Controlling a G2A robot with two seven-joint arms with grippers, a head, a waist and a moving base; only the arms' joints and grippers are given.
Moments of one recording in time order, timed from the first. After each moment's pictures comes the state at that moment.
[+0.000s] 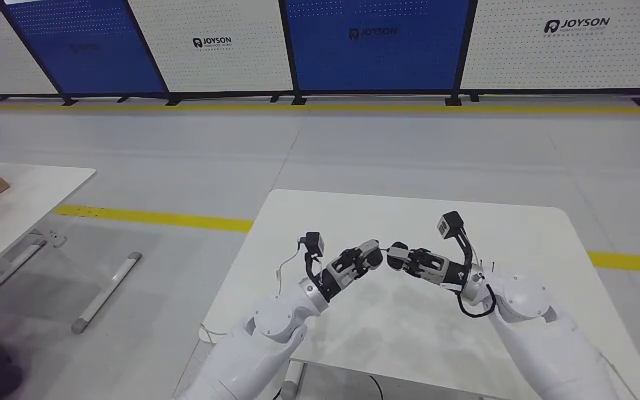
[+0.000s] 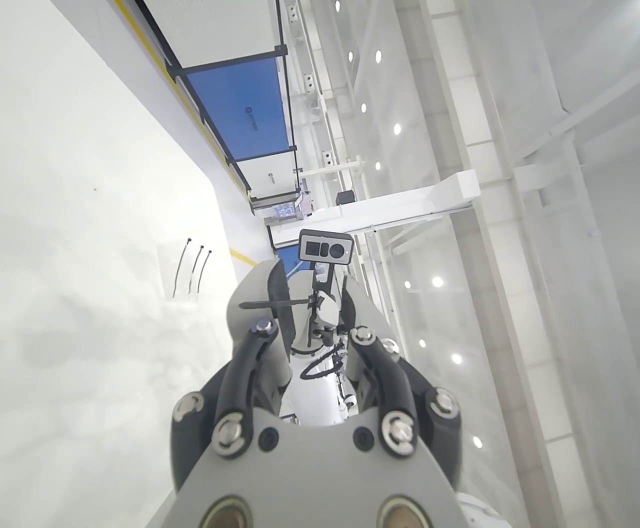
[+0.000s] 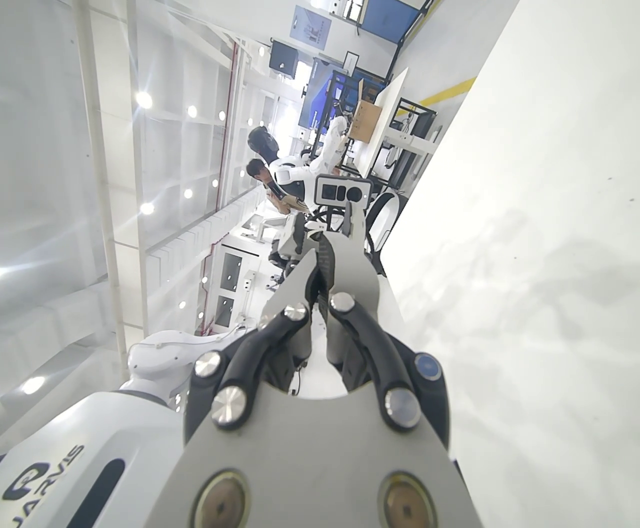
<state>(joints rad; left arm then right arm) 1.40 -1.22 -1.10 -1.61 -0.39 -0.22 -0.30 -0.99 -1.17 0.94 -1.25 0.48 -0.26 0.90</state>
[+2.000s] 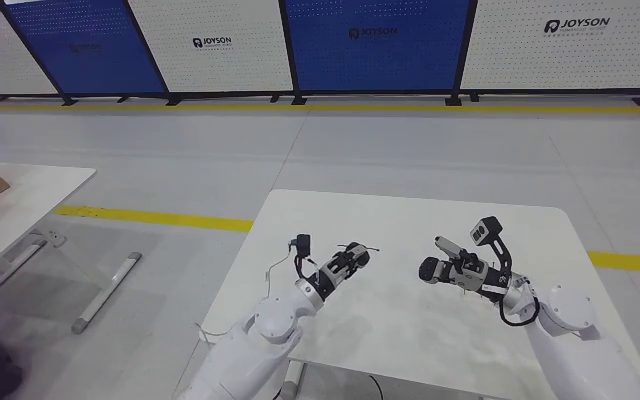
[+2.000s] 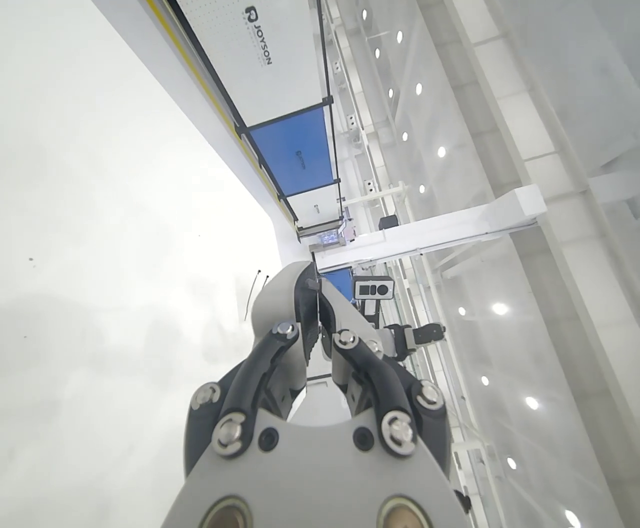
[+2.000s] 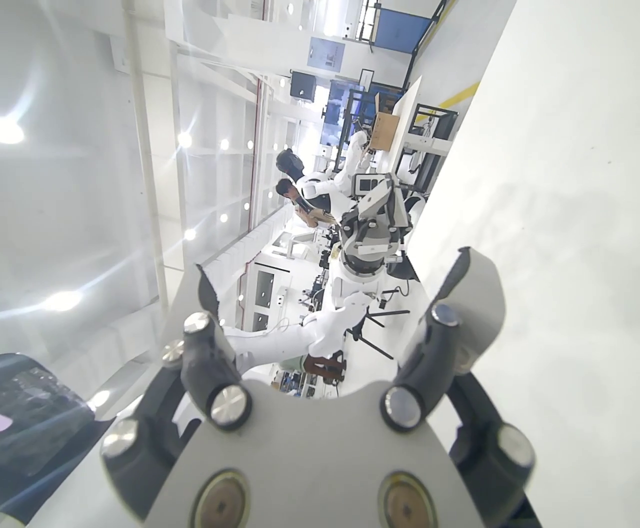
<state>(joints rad) 1.41 -1.21 -1.12 -1.57 -0.22 -0.15 -0.21 -1.10 -1.12 1.15 -1.32 0.58 -0.15 1.03</state>
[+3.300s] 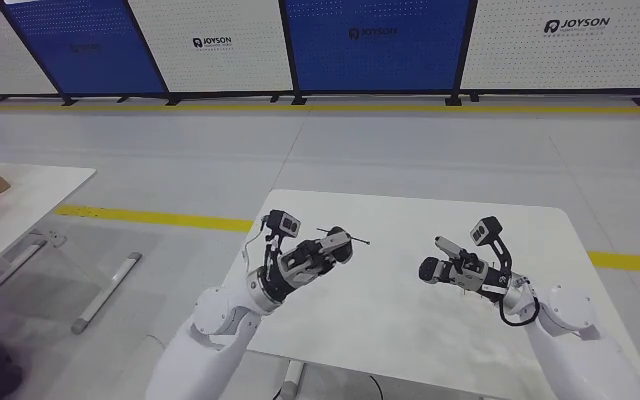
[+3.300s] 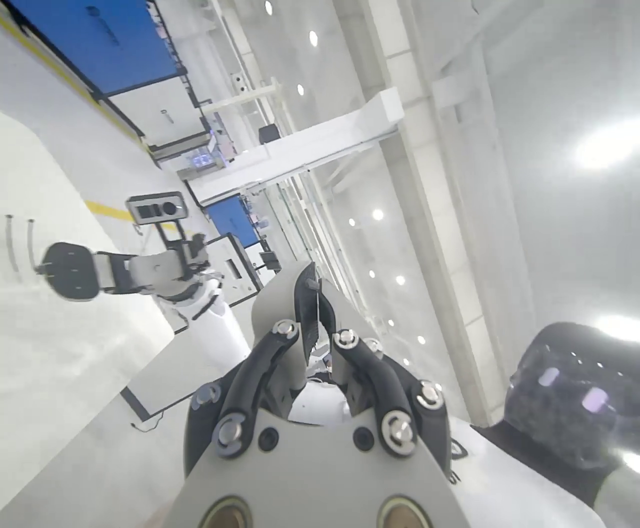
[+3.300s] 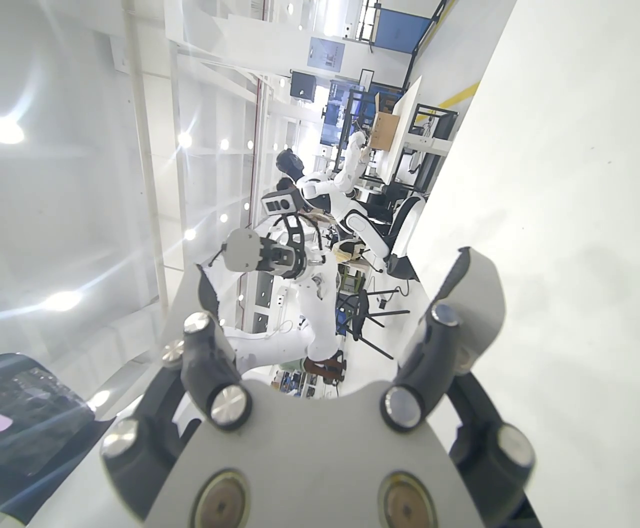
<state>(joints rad) 1.60 -1.15 -1.43 -1.99 -0.63 -0.25 -0.70 -1.10 -1.12 1.15 -1.32 0.58 -0.15 1.03</state>
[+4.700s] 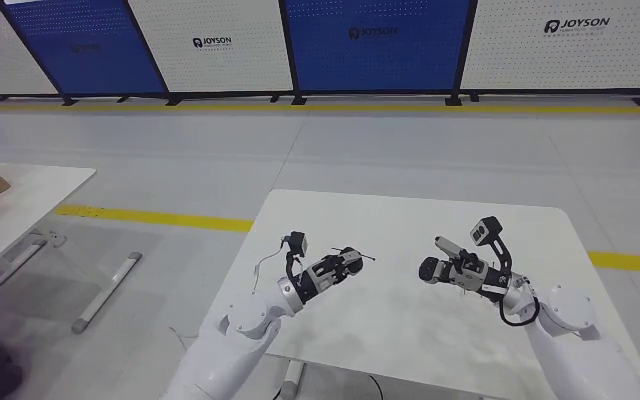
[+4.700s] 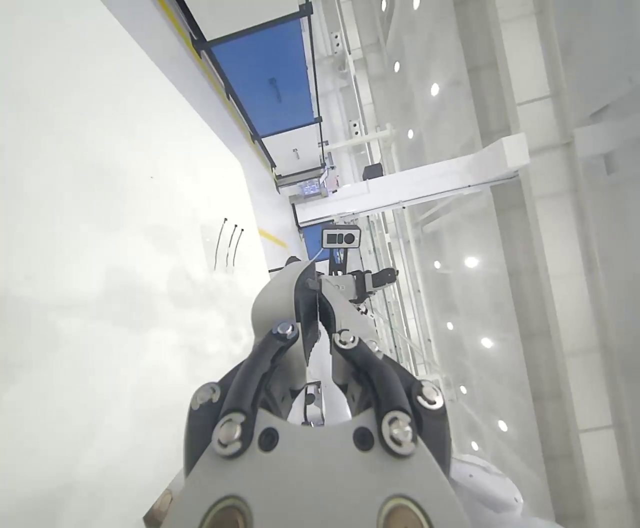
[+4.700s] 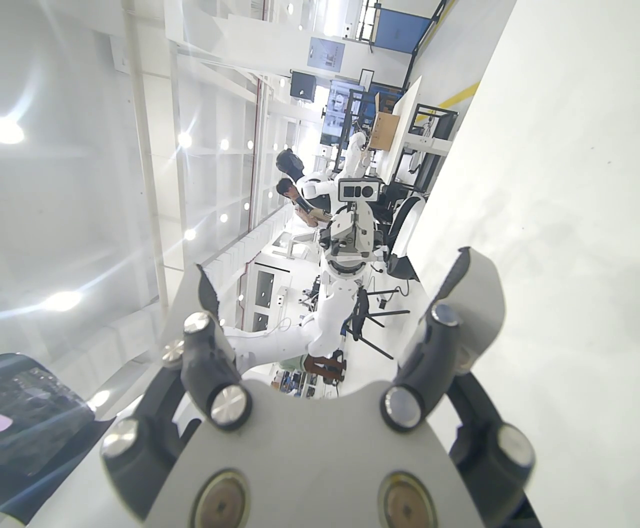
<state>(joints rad) 1.48 -1.16 -1.25 -1.67 -0.35 -0.15 -0.50 -1.10 -1.12 1.15 -1.32 0.58 -0.15 1.03</state>
